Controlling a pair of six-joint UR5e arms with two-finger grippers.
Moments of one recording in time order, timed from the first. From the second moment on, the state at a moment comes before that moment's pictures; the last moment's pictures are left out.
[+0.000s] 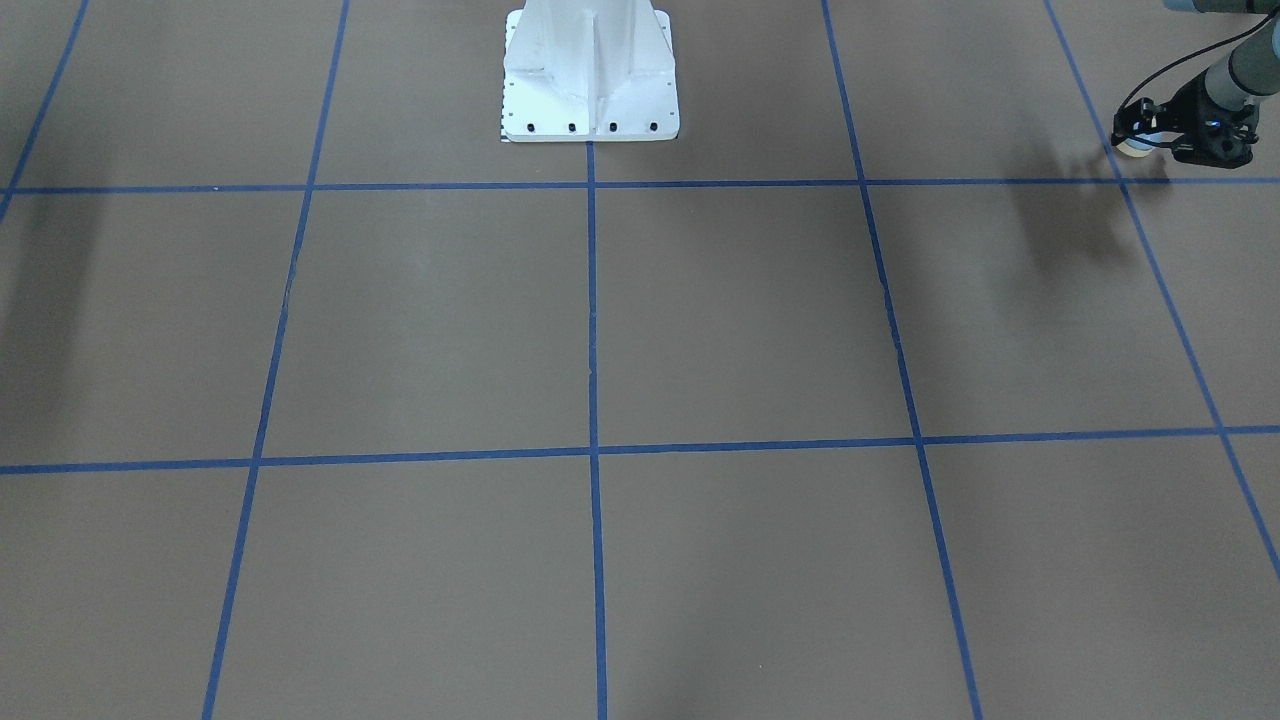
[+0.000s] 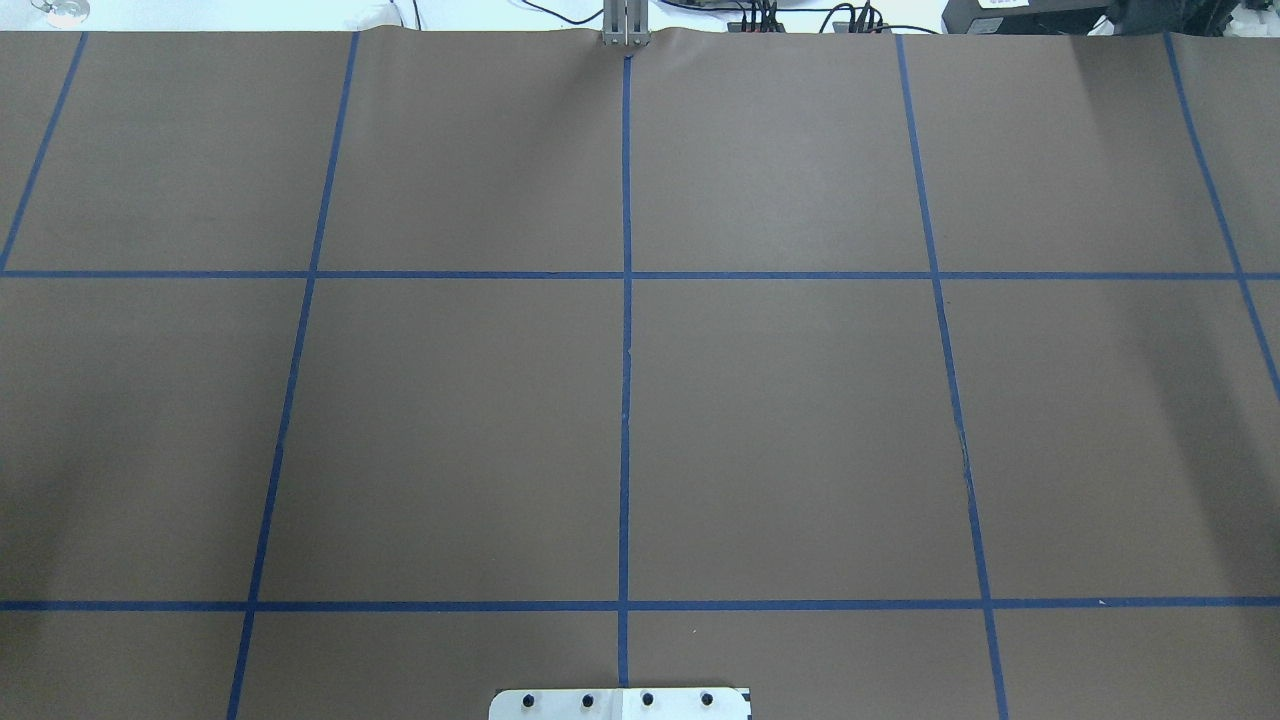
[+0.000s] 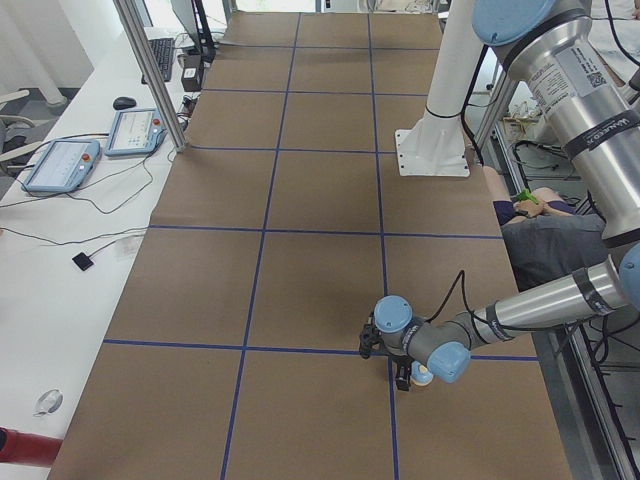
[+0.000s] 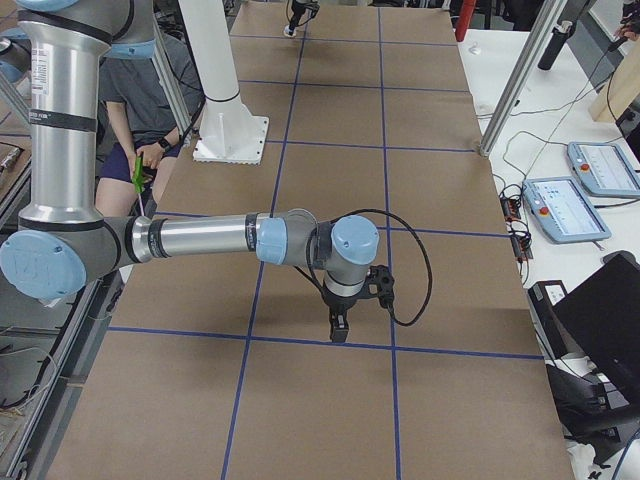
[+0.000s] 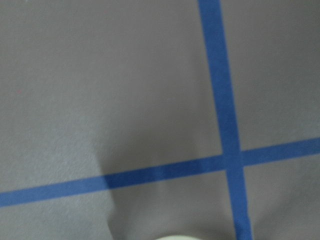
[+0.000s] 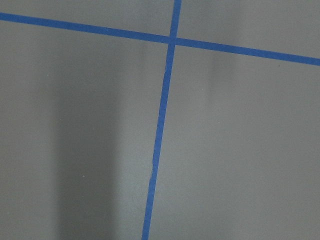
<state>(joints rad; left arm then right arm) -0.81 -0.99 -1.53 -2.48 -2.26 -0.54 1.55 -1.68 1.79 -1.77 2.29 -0.17</state>
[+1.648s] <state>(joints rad) -0.77 -0.98 -1.53 -2.52 -2.28 -0.54 1.55 -1.67 1.79 -1.77 2.29 -0.17</state>
